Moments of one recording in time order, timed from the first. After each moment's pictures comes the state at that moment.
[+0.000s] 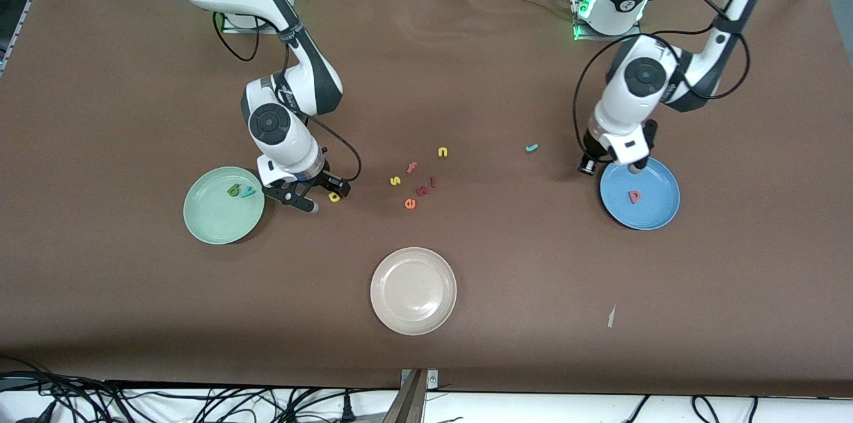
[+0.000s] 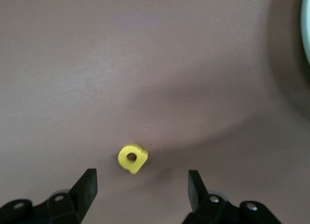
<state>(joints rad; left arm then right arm) 0.18 0.22 -0.40 -2.36 0.26 2.62 -1.60 0.55 0.55 -0.09 -1.94 0.11 2.52 0.80</state>
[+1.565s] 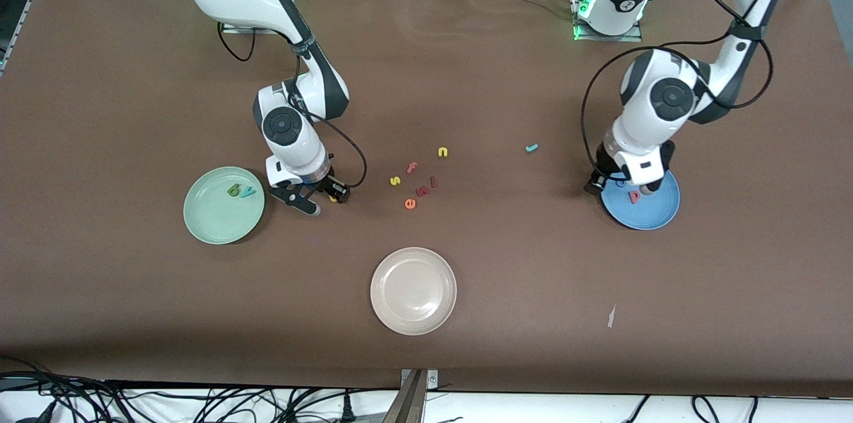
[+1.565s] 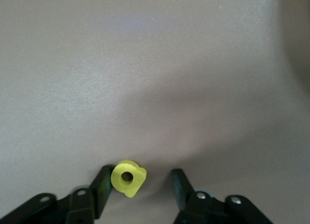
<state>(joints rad) 0.06 0.26 -0.35 -2.24 0.11 2.51 -1.48 0.61 0.60 -0.14 -1.96 0.11 2.63 0.87</state>
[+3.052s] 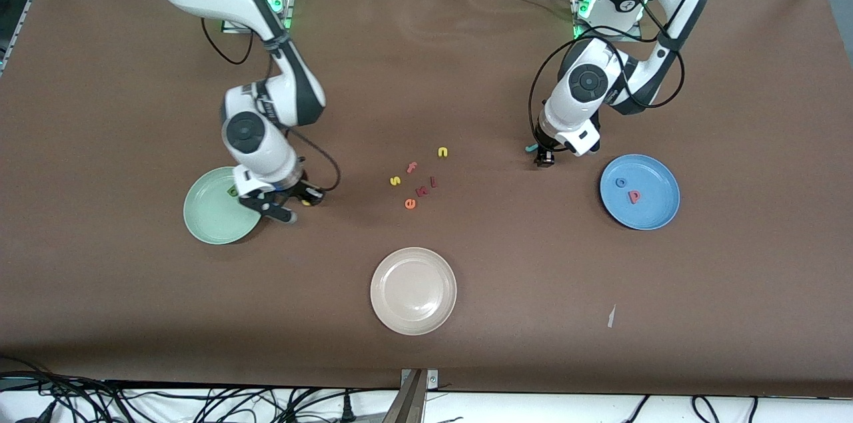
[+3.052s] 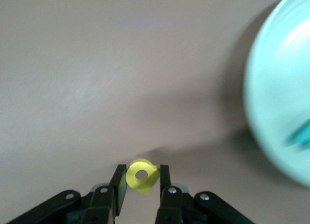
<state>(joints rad) -0.12 0.36 -0.35 -2.35 0.10 2.64 -2.08 0.49 0.50 -0.16 -1.94 0.11 2.48 0.60</state>
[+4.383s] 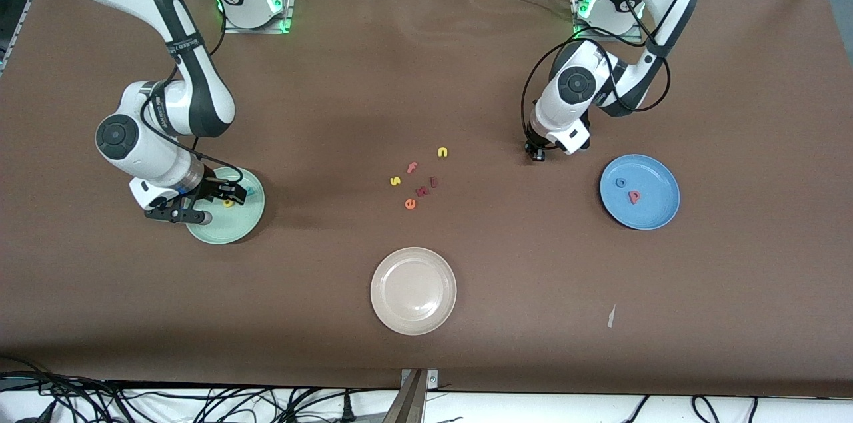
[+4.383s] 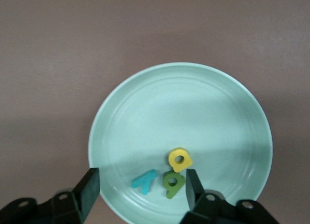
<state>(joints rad) -0.15 0.39 -0.35 -2.35 0.10 2.66 -2.13 0.22 0.40 -0.13 -2.01 0.11 2.43 0.11</state>
